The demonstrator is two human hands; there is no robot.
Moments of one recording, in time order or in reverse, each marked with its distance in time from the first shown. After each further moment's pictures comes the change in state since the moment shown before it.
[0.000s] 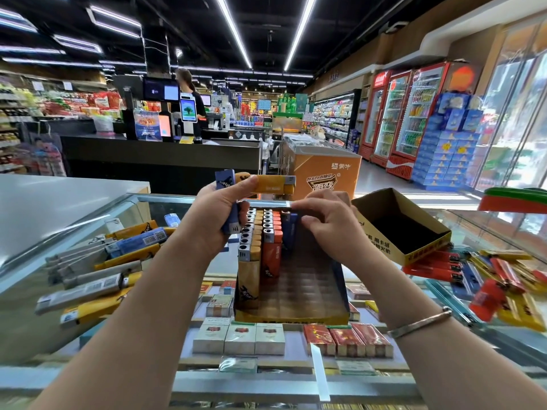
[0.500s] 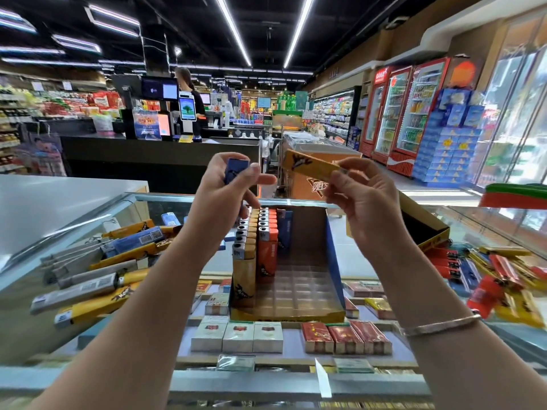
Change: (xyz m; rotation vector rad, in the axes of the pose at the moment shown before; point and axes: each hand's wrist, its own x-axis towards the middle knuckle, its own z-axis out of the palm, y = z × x) left_hand -0.008 0.002 0.009 0.348 -0.135 0.413; right_hand 0.000 -0.015 -0.036 1.151 0.262 0.174
